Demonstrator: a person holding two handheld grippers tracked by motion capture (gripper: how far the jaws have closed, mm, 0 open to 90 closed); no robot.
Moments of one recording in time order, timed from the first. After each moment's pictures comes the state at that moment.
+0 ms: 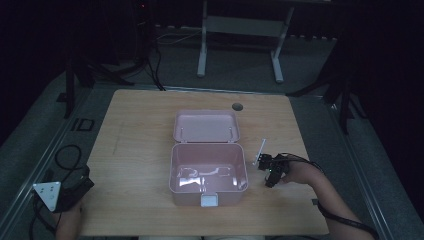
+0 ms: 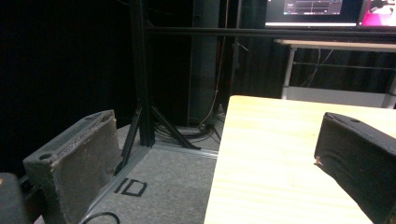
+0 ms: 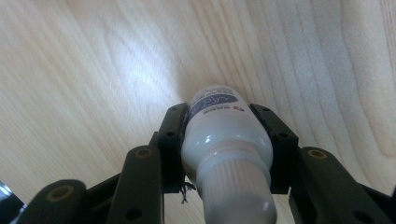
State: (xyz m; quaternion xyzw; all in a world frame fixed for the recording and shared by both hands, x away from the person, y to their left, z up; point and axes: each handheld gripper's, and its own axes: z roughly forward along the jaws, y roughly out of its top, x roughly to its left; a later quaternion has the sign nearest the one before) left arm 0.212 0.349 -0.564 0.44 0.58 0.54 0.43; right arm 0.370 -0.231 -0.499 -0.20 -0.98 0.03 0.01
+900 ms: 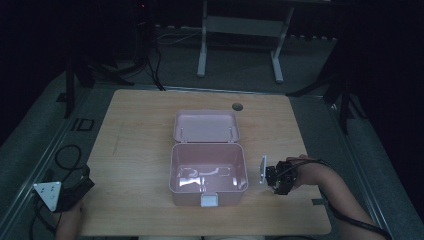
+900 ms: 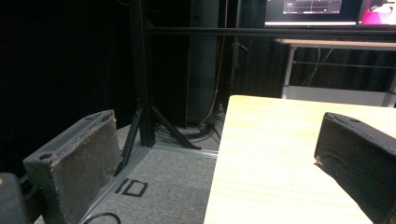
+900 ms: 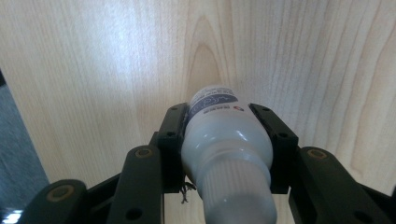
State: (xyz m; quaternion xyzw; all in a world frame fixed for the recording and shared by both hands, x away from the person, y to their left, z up) left arm 0.212 0.349 -0.564 0.44 0.58 0.54 0.43; right arm 0.336 -0.237 -0.483 0.01 -1.00 0.06 -0.02
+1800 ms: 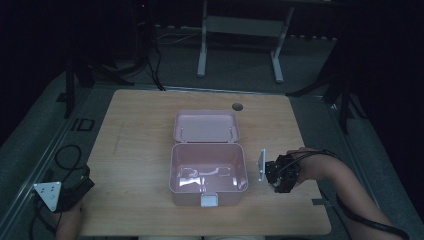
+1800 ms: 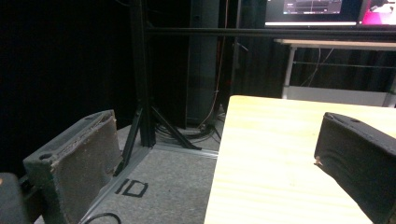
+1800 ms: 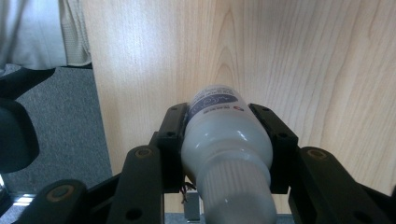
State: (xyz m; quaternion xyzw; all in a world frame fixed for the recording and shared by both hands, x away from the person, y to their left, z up) left arm 0.212 0.348 -0.564 0.44 0.58 0.54 0.43; right arm 0.317 -0.214 -0.416 0.04 -1.00 0.05 -0.01
